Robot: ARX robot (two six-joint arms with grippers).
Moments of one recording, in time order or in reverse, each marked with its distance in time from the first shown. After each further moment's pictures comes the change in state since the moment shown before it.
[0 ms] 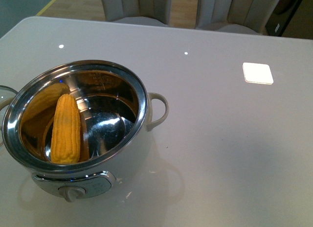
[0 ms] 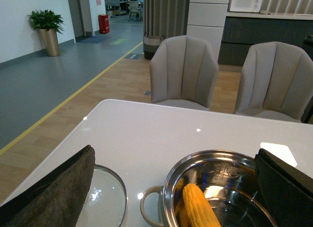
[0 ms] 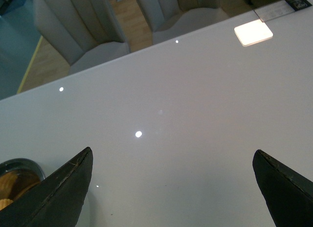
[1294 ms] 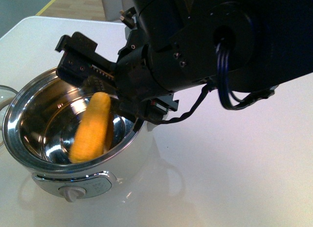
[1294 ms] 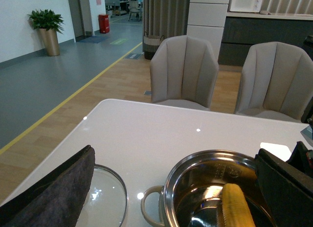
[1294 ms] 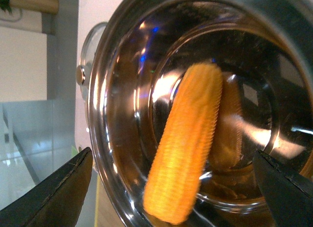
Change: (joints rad) left arm 0.000 0.000 0.000 0.000 0.000 0.000; right arm 0.249 1.247 0.794 0.118 -0.726 0.364
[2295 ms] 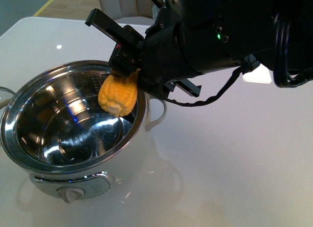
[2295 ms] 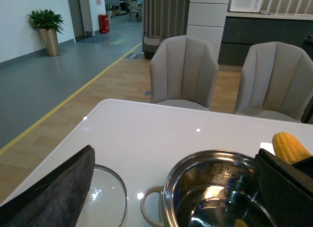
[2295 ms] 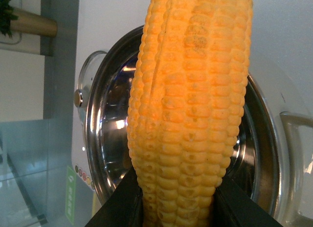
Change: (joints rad) left arm 0.000 0.000 0.000 0.000 0.000 0.000; right arm -0.044 -0.060 -0.036 0.003 0.038 -0.017
